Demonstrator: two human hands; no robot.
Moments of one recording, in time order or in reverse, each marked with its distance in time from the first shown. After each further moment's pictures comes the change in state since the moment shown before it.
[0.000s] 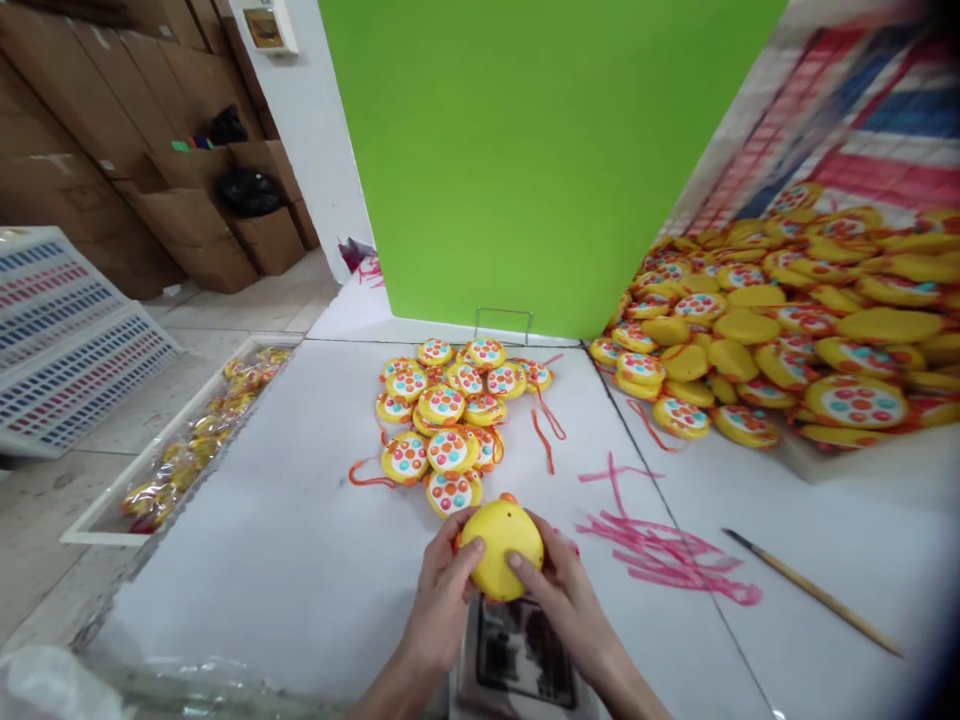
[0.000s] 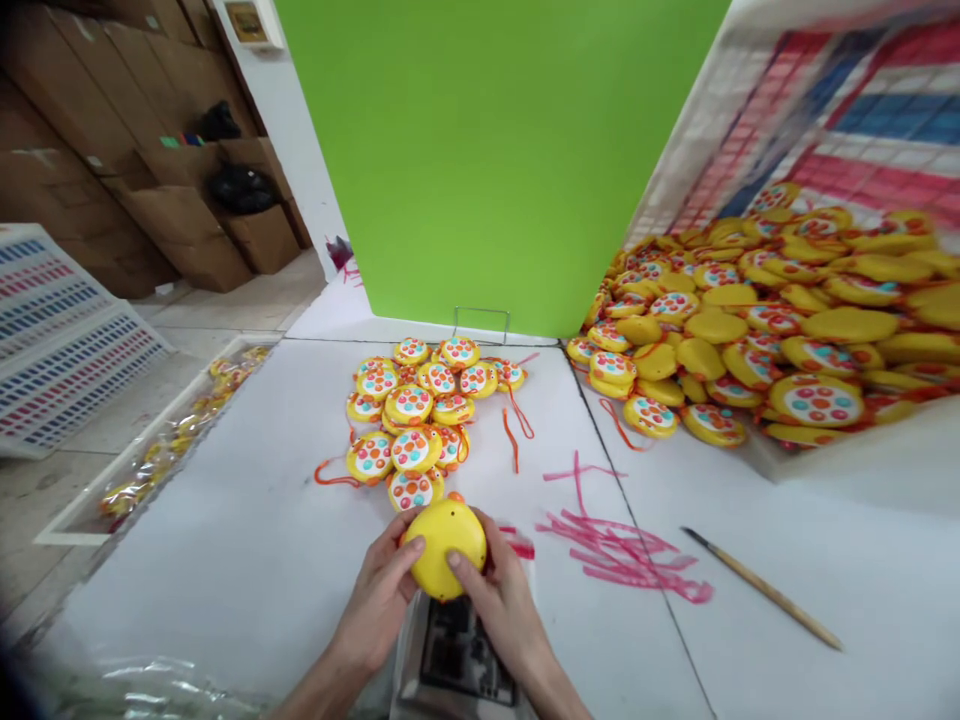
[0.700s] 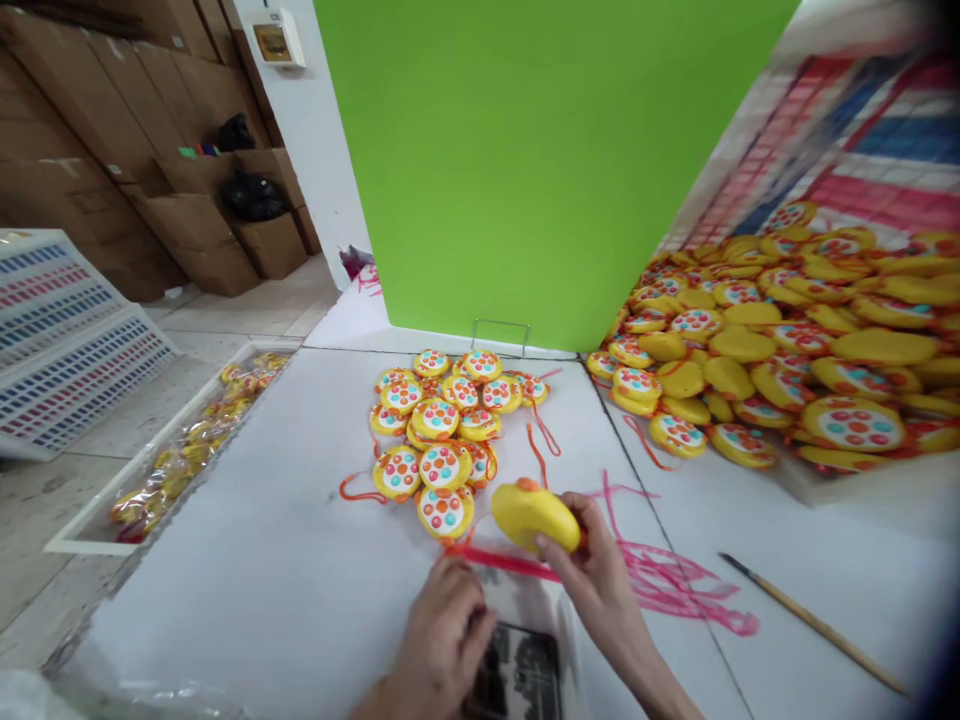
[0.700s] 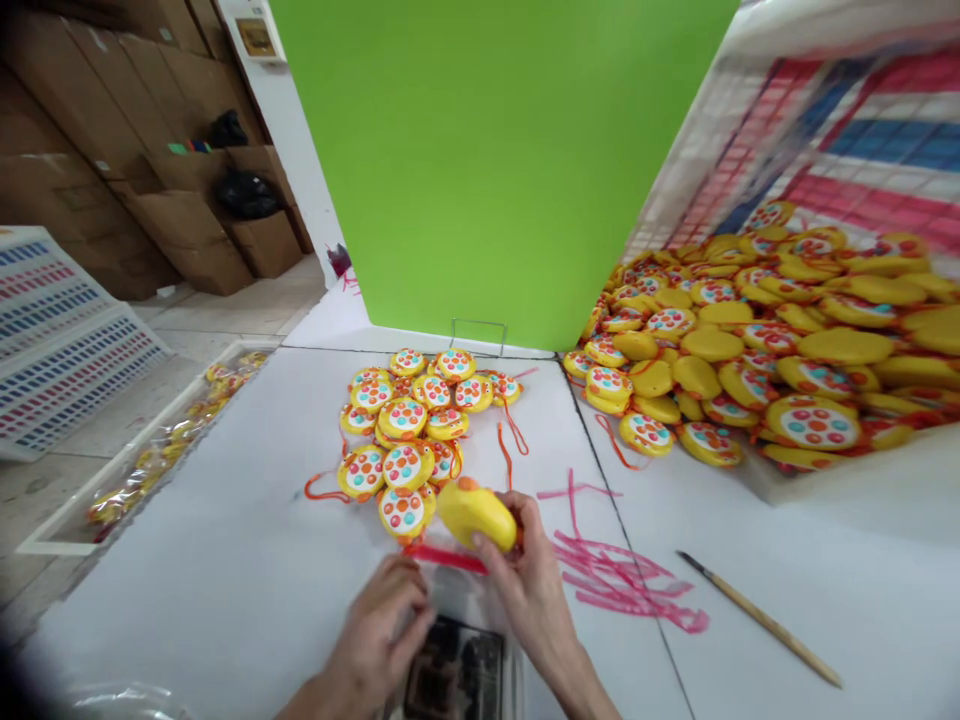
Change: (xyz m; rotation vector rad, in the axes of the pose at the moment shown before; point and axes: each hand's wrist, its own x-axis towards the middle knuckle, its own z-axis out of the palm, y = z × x) left_hand -0.001 -0.006 -0.015 1.268 -0.274 0.798; right_hand 0.022 -0.029 -0.031 -0.265 0.218 -0.255
